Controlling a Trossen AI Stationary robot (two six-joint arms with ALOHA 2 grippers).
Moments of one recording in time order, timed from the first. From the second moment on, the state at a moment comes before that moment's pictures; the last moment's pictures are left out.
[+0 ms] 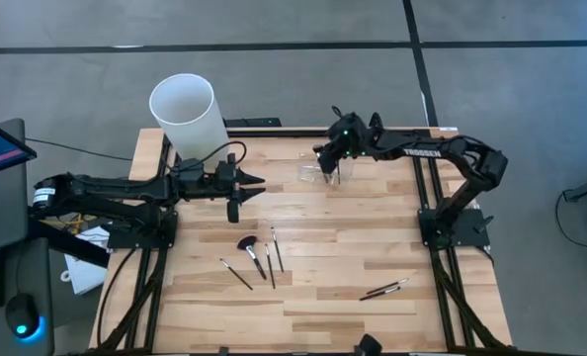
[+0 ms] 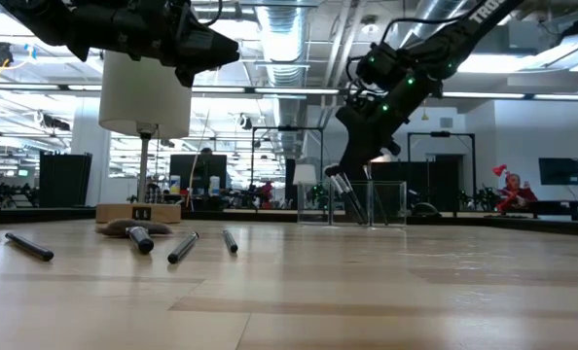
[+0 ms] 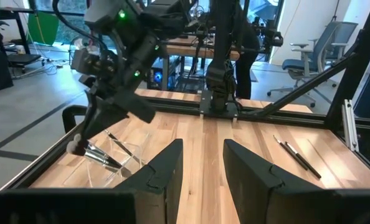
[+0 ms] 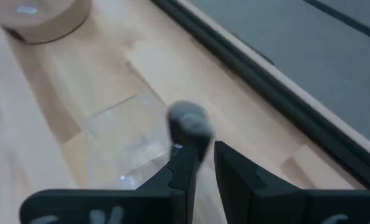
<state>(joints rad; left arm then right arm) 0.15 1.01 0.48 0.47 0.08 -0.01 -0.56 1.63 0.99 -0.12 -0.01 0.08</state>
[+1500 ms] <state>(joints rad) 0.15 1.01 0.48 0.48 0.08 0.00 -0.17 1.36 0.99 -0.55 0.08 0.42</state>
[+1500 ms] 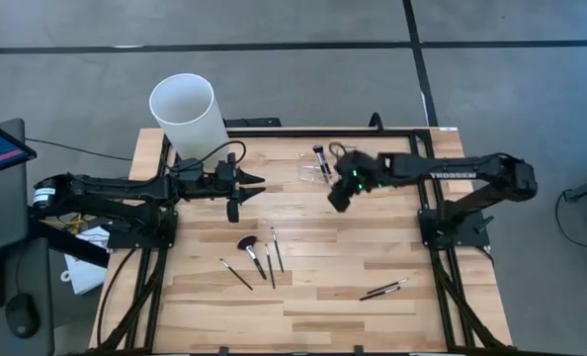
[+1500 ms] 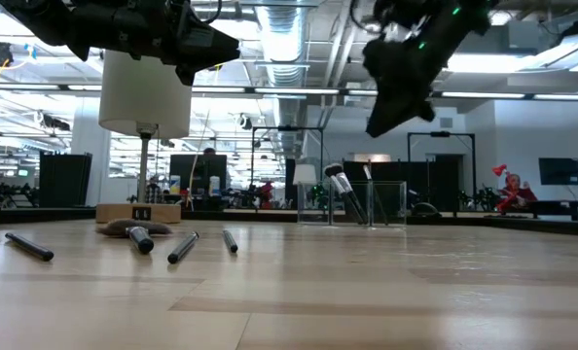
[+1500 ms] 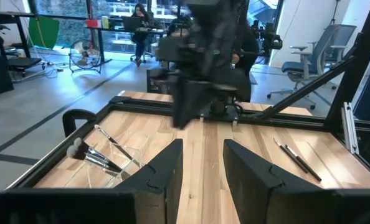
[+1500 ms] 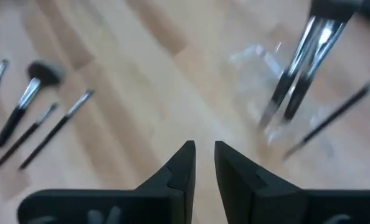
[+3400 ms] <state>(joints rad) -0.10 1.01 0.48 0.49 0.05 -0.13 0.86 1.61 0.99 -1.01 -0.02 1.92</state>
